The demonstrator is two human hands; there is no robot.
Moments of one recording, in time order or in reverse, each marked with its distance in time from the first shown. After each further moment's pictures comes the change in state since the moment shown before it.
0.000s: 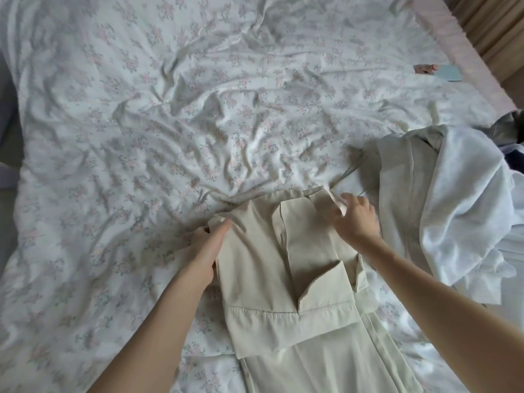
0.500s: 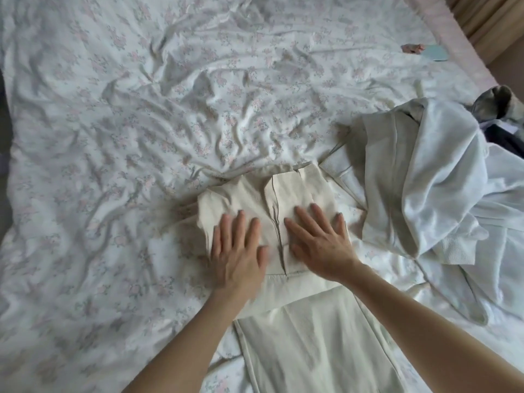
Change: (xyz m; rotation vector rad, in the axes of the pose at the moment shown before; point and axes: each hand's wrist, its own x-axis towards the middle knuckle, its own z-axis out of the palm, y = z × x) left_hand -0.052 -0.089 0.023 1.413 -0.012 0.802; right_hand -0.090 0.036 0.034 -0.491 -0.176 -0.606
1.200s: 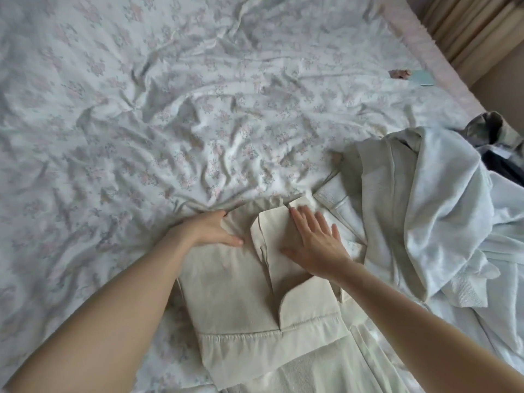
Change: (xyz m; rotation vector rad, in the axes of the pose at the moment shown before) left_hand 0.165 -0.066 -0.047 -0.351 -0.508 0.007; right_hand 0.070 0.023 -0.016 0.234 -0.033 0.195
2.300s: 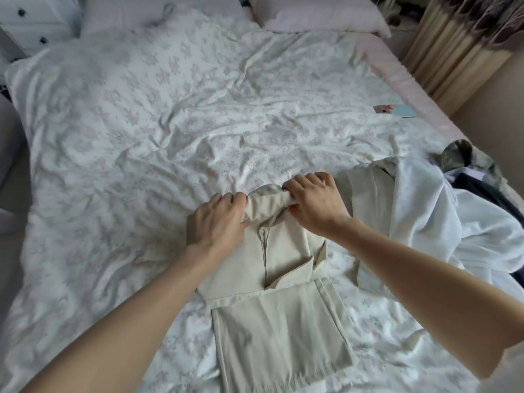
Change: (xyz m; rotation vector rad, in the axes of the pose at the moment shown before) left_hand -0.117 0.080 -0.037 0.604 0.972 0.285; right_hand 0.003 -0.055 -0.133 -0.306 0.512 -0.312
